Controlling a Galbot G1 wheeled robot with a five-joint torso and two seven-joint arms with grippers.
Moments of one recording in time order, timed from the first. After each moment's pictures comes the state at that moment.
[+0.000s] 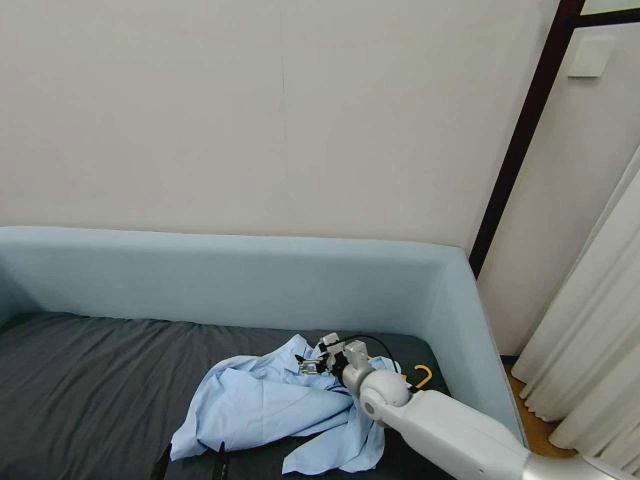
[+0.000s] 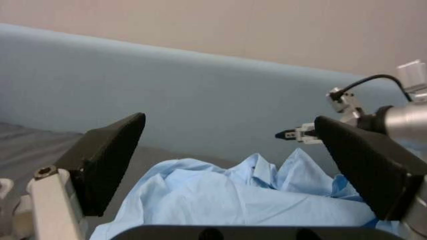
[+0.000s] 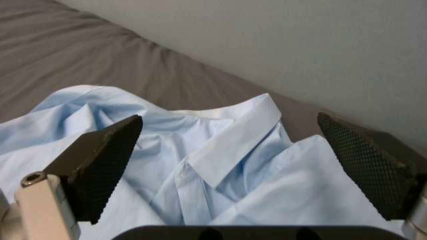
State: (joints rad) left arm 1.89 -1.33 -0.48 -1.93 -0.26 -0.64 -0.10; right arm -0.32 1.29 -0.71 1.10 0.96 -0.14 0.23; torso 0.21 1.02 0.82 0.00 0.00
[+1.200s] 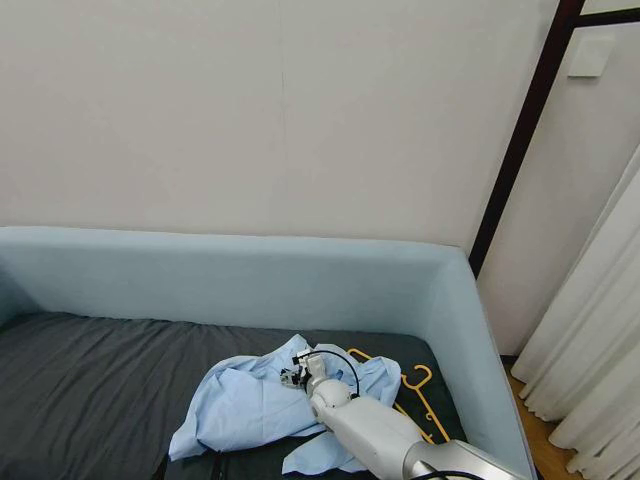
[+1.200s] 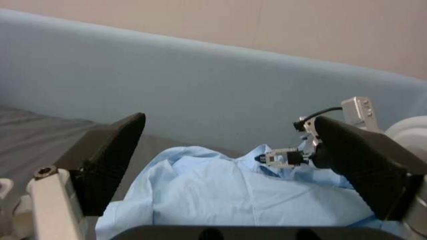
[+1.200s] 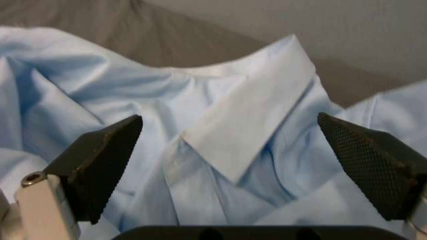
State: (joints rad) left arm 1.88 -1.35 -0.47 -1.88 -0.27 -0.67 -0.10; right arm -0.33 1.61 -0.65 0.57 0.83 -0.03 0.16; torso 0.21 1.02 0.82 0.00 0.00
